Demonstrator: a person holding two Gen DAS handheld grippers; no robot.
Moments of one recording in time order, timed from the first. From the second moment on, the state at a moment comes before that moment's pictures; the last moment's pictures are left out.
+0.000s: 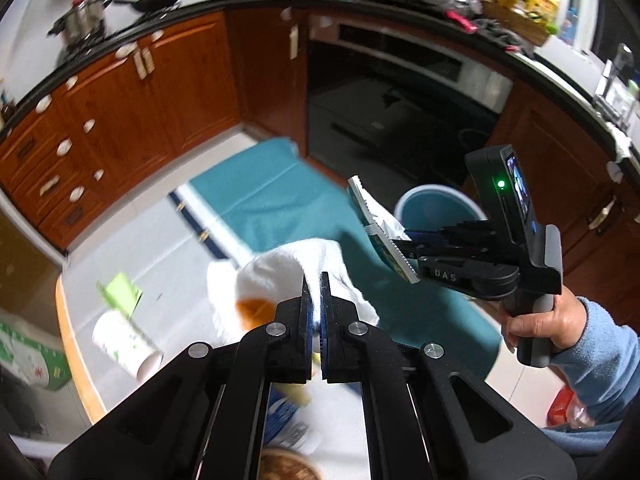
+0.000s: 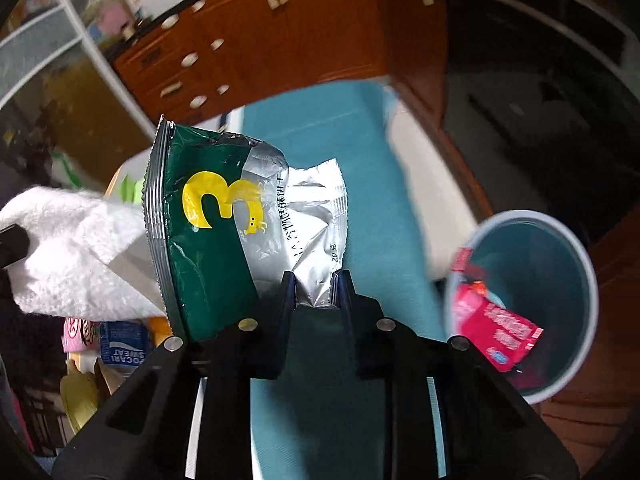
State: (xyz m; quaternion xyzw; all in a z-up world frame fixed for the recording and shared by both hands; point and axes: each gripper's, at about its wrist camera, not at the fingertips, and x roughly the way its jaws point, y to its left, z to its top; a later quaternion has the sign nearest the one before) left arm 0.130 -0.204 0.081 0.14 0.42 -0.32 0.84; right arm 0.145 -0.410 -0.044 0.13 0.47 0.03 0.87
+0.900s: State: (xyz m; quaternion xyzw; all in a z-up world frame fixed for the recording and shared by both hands) left arm 0.130 -0.489 -0.047 0.26 0.51 -0.41 0.71; right arm 0.085 -0.633 -0.143 0.31 0.51 -0.10 0.80
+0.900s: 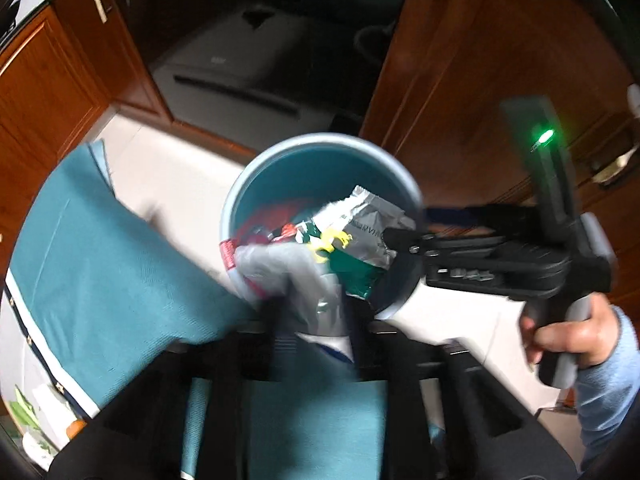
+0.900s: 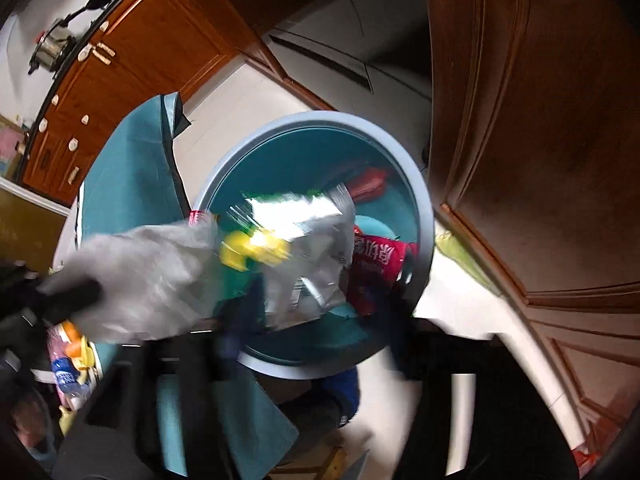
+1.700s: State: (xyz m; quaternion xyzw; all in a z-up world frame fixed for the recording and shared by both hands) left arm 0.111 -0.373 0.001 0.21 0.48 -0.38 0.76; right arm 0.080 -0.561 -0.091 0.27 0.52 -0.08 0.81
